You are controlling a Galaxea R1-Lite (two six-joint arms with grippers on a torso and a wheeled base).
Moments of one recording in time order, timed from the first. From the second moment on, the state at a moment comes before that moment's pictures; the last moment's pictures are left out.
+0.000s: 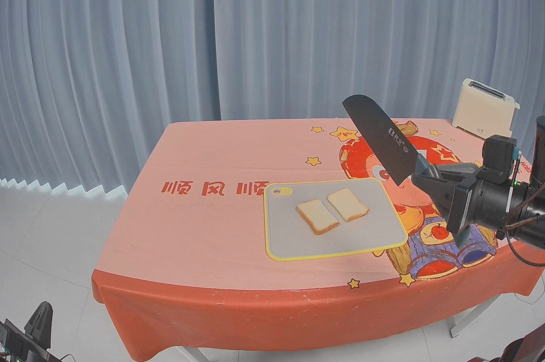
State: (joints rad) left arm 0.03 0.06 -0.02 0.00 -0.04 0.03; right arm 0.62 1.32 -0.65 -0.36 -0.11 0.14
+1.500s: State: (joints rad) left arm -0.01 0.01 -0.02 0.00 0.01 0.00; right arm 0.54 1.39 -0.75 -0.36 -0.22 0.16
